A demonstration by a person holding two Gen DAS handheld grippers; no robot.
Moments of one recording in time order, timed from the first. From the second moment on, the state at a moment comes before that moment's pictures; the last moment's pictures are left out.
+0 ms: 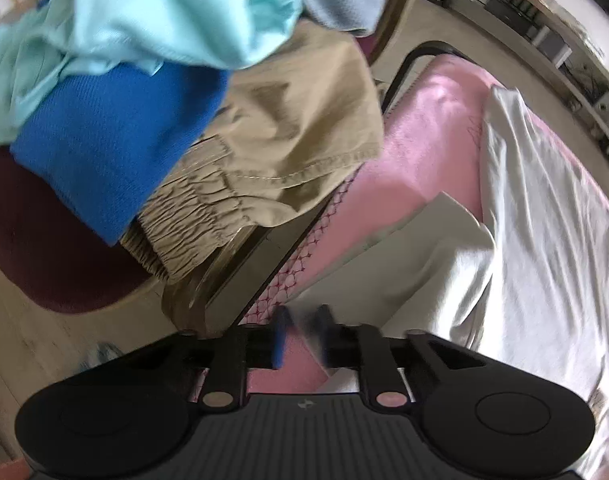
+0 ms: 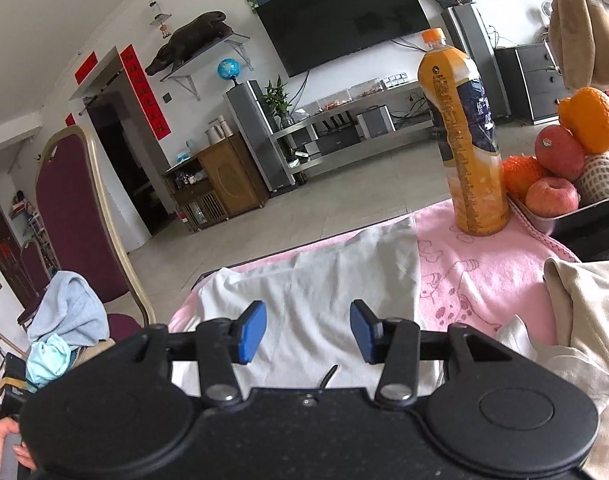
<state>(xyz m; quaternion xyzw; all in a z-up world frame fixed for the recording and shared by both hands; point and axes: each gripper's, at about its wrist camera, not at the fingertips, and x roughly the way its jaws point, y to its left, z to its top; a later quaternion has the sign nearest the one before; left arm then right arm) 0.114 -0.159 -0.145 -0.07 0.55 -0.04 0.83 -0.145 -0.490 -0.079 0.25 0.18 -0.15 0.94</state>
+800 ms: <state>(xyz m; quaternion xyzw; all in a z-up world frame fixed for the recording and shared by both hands) 0.059 -0.192 -0.123 0.19 0.39 0.09 0.90 -0.149 -0.514 -0.102 0.29 0.25 -0.20 0.90</state>
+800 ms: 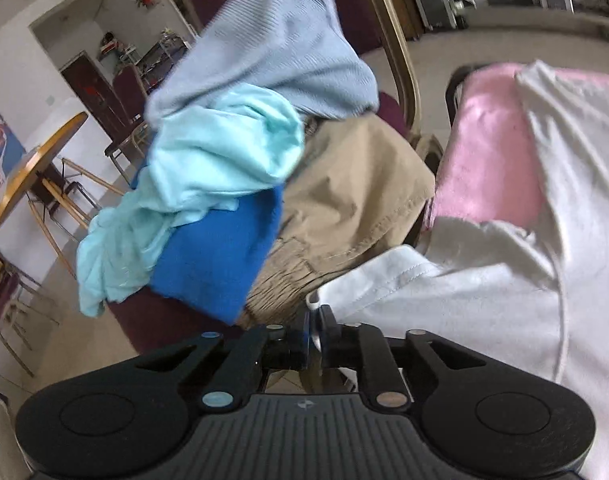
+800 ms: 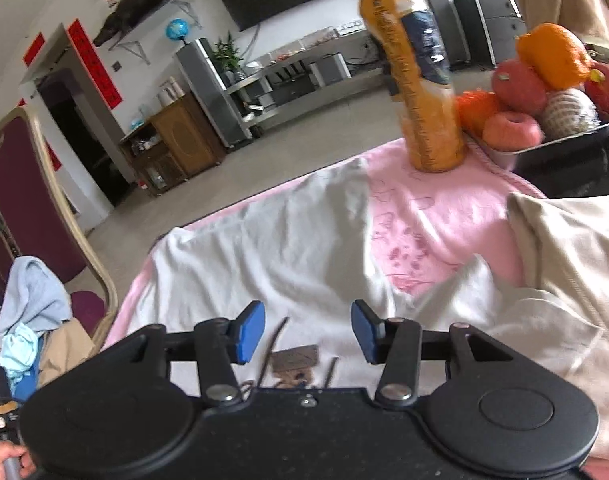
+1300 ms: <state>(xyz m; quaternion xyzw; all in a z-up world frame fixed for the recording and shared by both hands) -0.046 -0.246 -0.119 0.14 0.52 -0.28 0.79 -0.195 -0.494 -0.094 0.31 0.40 -0.15 0.85</state>
